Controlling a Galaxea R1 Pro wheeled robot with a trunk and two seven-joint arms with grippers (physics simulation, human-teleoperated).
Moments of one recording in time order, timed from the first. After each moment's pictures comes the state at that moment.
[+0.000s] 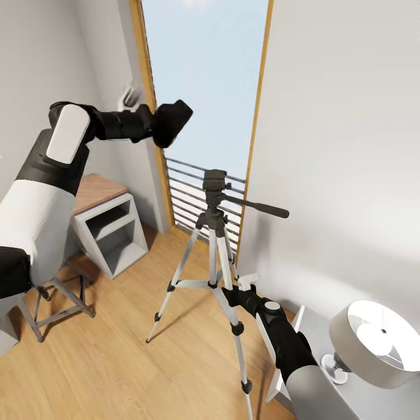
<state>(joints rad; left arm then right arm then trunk) -1.59 0.13 -0.20 -0.89 1.04 0.89 0.03 -0.61 0.17 -0.02 -0.85 0.19 0.22 0.31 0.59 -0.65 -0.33</state>
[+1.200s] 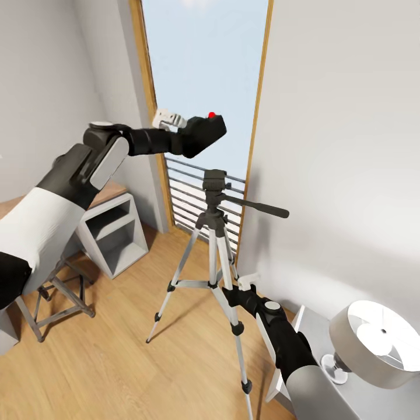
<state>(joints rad) -1.57 0.17 -0.56 -0.92 0.55 0.58 -0.48 -0.61 0.17 -0.02 -0.85 0.19 0.23 0.31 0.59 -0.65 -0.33</state>
